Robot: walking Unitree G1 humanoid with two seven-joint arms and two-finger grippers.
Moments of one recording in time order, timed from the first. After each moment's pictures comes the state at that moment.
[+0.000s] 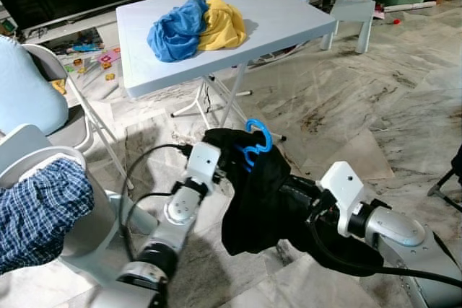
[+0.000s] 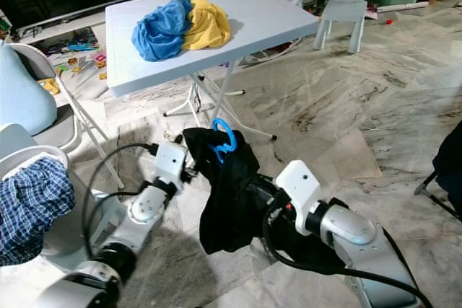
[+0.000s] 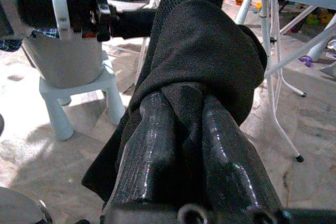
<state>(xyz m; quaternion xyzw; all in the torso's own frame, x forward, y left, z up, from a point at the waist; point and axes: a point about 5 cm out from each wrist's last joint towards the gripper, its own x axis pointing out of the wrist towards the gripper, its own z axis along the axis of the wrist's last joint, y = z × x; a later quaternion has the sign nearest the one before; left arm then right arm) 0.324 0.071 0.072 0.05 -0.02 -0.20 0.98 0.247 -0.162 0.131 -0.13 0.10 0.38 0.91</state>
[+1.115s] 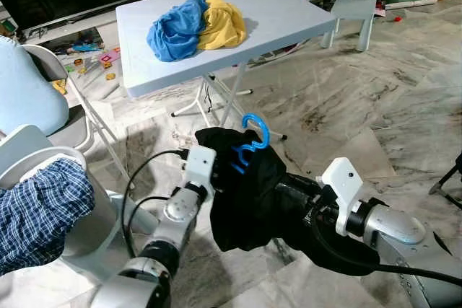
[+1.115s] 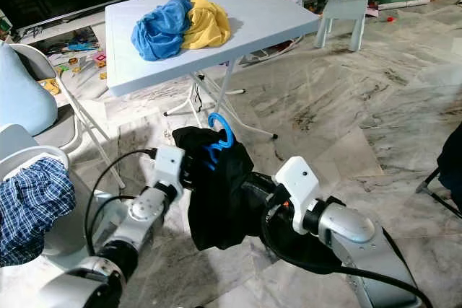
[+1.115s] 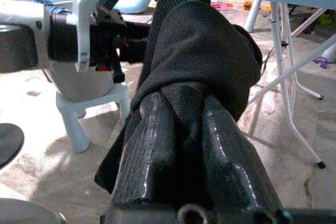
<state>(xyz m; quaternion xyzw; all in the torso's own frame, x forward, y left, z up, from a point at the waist) 0.331 0.090 0.058 0.03 0.06 -0.16 0.98 0.244 -0.157 0.139 -0.10 0.10 0.40 0.91</state>
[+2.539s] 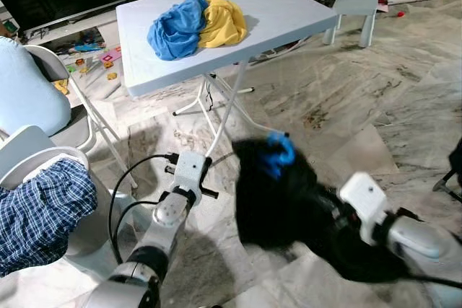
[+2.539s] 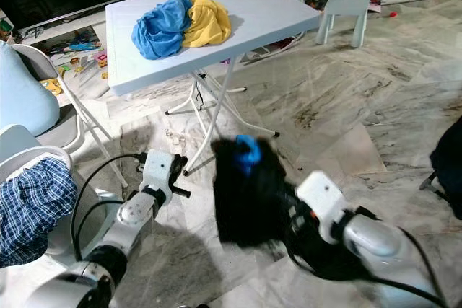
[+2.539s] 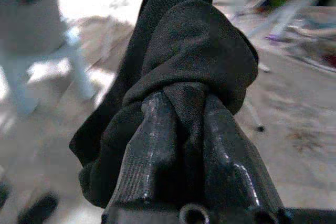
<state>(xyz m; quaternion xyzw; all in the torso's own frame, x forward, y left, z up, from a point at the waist) 0.322 0.106 0.048 0.06 0.06 -0.15 0.98 0.246 -0.199 0.113 -0.18 0.11 0.30 0.93</state>
